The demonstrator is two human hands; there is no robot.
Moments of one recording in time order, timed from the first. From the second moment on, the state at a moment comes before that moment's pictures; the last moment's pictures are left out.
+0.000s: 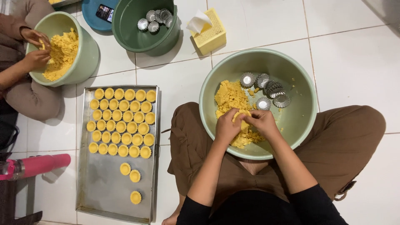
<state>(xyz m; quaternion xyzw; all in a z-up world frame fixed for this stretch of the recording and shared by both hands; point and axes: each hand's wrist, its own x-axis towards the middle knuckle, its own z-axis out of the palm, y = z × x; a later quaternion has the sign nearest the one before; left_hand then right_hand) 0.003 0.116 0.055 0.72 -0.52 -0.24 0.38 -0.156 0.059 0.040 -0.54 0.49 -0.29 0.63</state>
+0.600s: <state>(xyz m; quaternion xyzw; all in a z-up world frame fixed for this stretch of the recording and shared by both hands) 0.000 0.116 0.050 0.76 -0.52 -0.22 0.31 -0.152 0.062 0.035 -0.52 0.49 -0.29 0.64</state>
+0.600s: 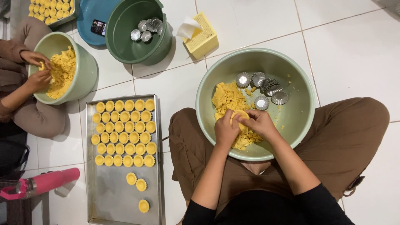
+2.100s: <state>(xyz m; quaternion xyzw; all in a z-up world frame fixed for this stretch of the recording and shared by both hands) 0.004 0.113 0.039 0.74 -0.54 -0.23 0.33 -0.146 0.056 0.075 -0.54 0.47 -0.30 0.64</state>
